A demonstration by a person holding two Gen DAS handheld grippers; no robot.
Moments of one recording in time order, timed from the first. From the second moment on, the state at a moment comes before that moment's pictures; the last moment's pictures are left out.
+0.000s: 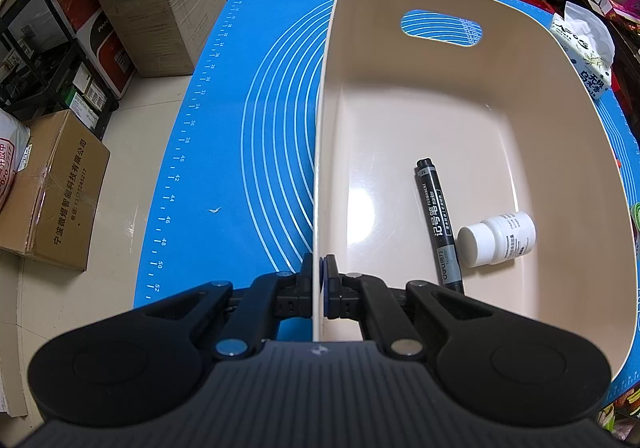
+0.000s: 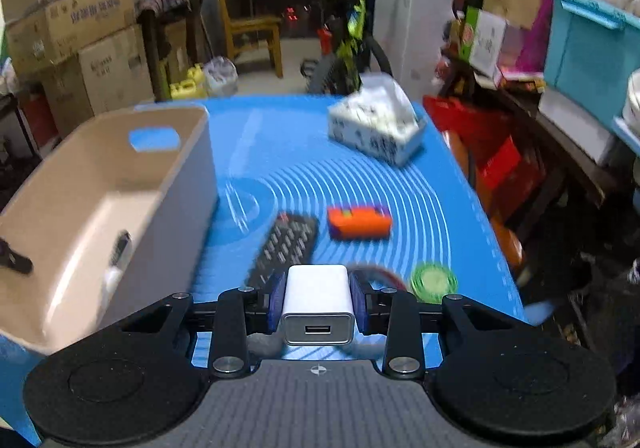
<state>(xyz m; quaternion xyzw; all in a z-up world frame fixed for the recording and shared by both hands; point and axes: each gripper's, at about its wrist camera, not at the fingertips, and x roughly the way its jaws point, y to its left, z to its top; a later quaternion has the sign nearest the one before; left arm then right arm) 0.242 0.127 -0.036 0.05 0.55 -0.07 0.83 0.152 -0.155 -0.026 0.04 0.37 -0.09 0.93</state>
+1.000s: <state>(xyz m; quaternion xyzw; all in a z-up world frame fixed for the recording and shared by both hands) 0.241 0.126 -0.035 0.05 0.55 -0.07 0.83 0.269 0.014 -0.028 -0.10 0.39 0.09 0.91</state>
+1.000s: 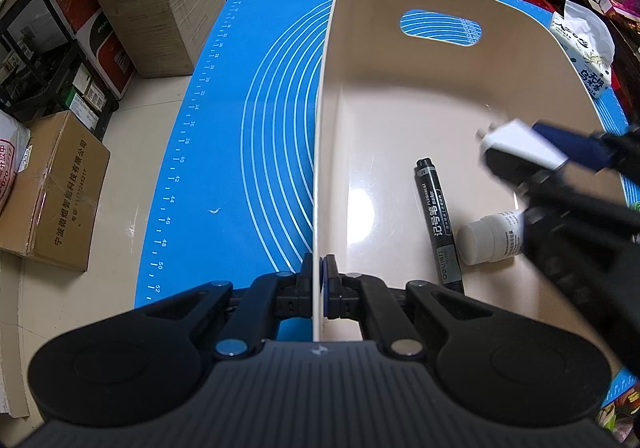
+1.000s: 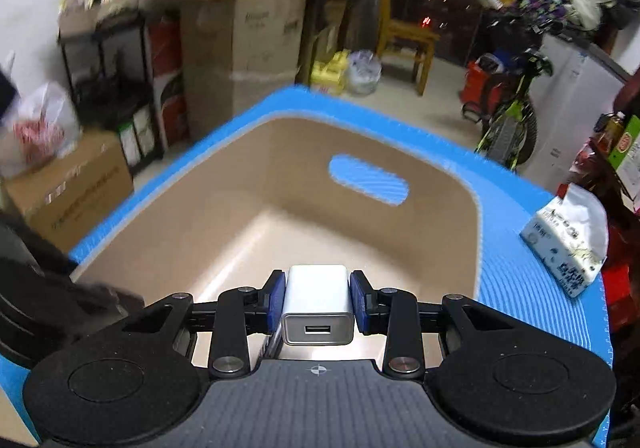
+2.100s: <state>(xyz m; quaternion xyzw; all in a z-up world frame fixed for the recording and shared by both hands) 0.242 0.128 -0.034 0.05 0.55 -0.07 0.83 0.244 -0.054 0.018 -0.05 0.37 0.08 0.92</state>
